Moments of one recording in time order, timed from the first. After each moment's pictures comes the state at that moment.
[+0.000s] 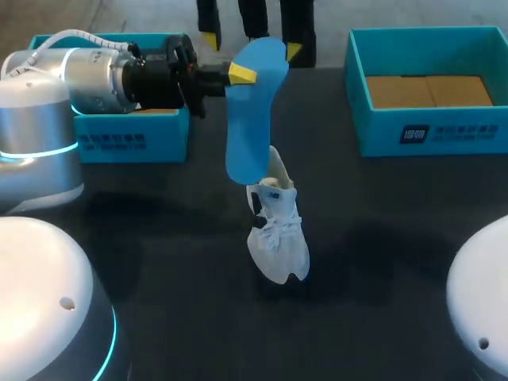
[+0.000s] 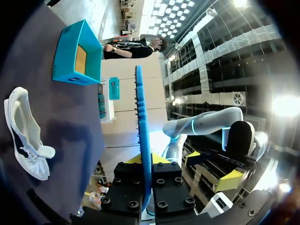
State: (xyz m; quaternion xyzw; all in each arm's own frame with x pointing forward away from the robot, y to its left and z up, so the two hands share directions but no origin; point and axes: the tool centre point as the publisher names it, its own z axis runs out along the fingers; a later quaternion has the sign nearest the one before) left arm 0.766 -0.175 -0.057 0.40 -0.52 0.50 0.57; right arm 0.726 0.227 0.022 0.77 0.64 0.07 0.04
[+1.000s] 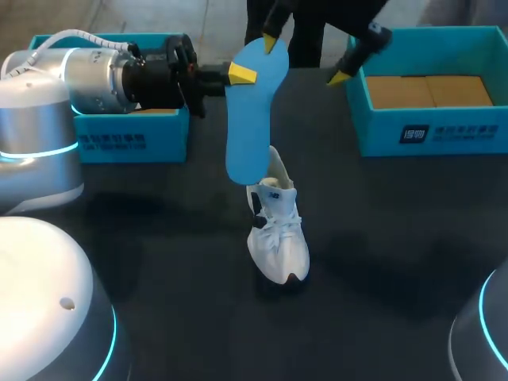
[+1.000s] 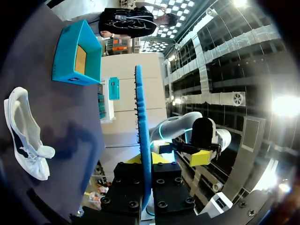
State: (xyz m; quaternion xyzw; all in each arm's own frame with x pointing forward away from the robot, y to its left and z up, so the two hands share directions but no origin) left arm 0.767 -0.175 -0.057 0.40 -0.52 0.50 0.57; right arm 0.729 0.167 -0.002 0.76 0.61 0.22 -0.08
